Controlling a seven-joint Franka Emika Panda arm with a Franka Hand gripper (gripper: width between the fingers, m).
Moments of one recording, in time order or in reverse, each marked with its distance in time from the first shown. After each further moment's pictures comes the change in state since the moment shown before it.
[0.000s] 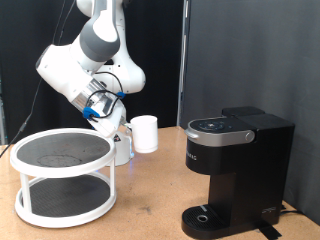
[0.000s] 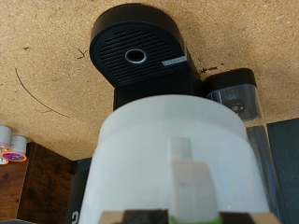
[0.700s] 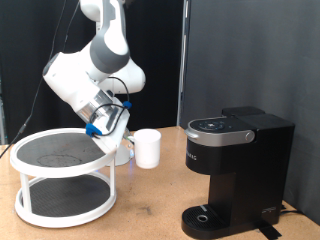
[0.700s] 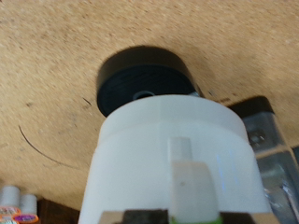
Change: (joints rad) arm 0.012 0.138 0.070 0.056 -0.010 0.108 0.130
